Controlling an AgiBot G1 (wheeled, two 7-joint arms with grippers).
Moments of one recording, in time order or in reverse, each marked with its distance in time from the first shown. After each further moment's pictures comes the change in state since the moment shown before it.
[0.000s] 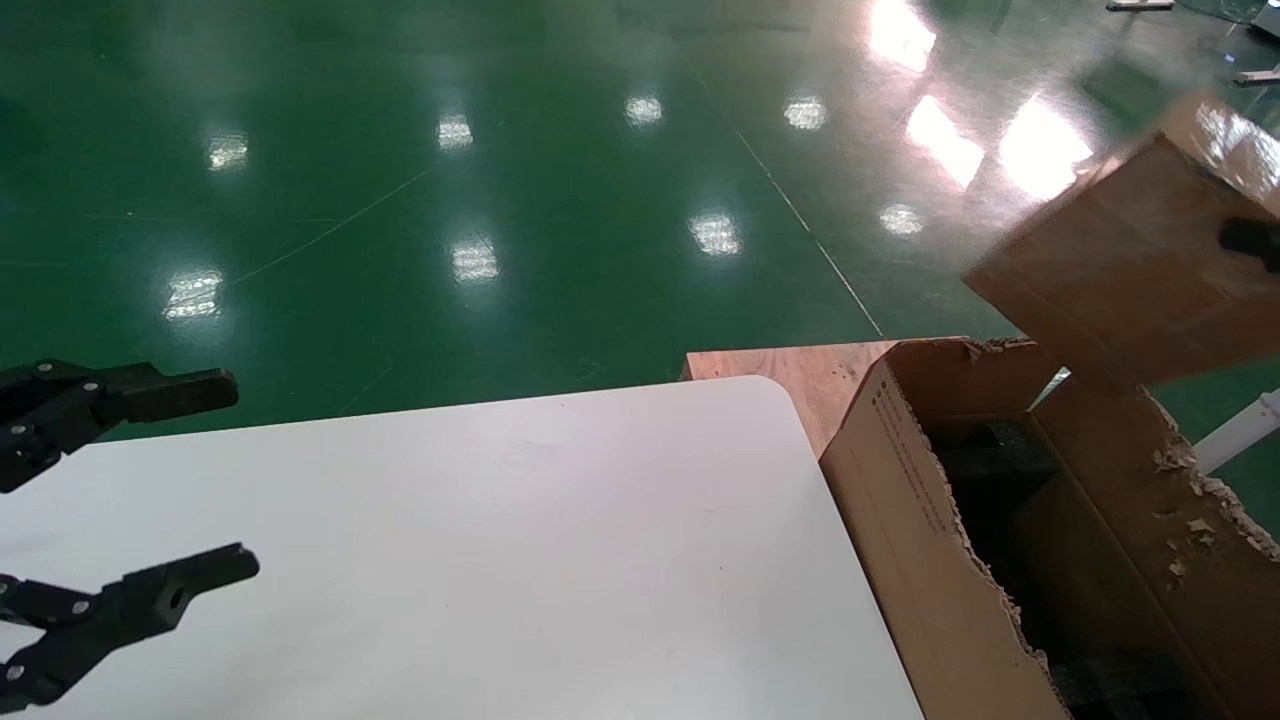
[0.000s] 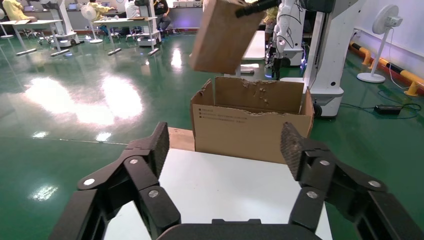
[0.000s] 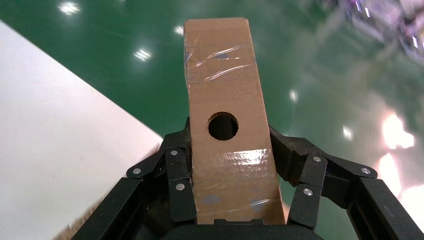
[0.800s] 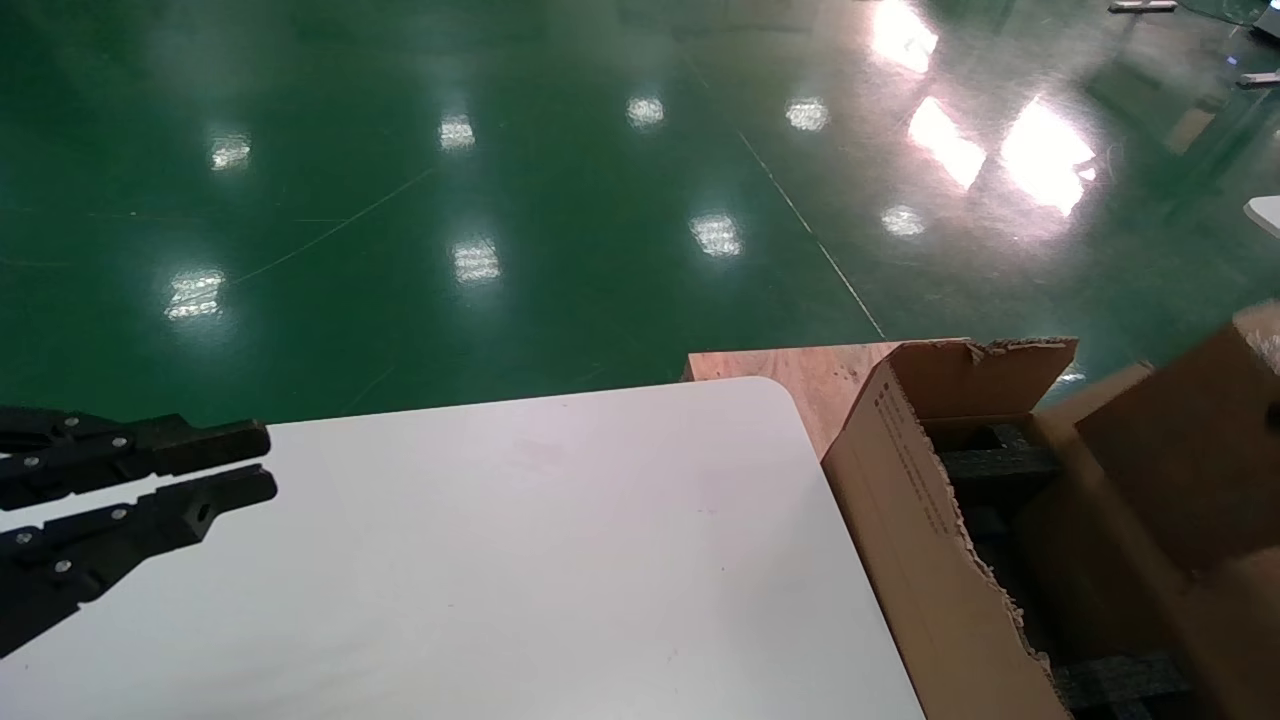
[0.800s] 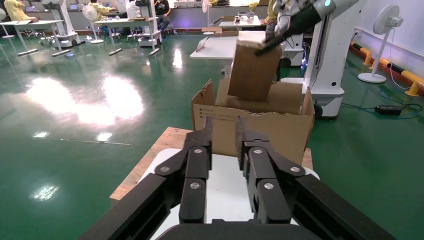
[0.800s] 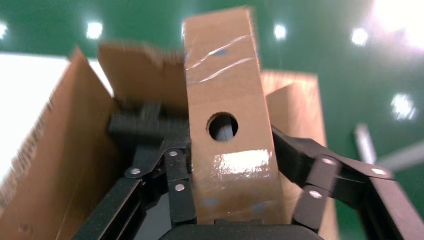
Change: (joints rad) left arm 0.000 0.000 0.000 0.000 0.000 0.000 0.000; right arm -0.187 -0.033 -0.562 -0.317 0.458 0.169 0.066
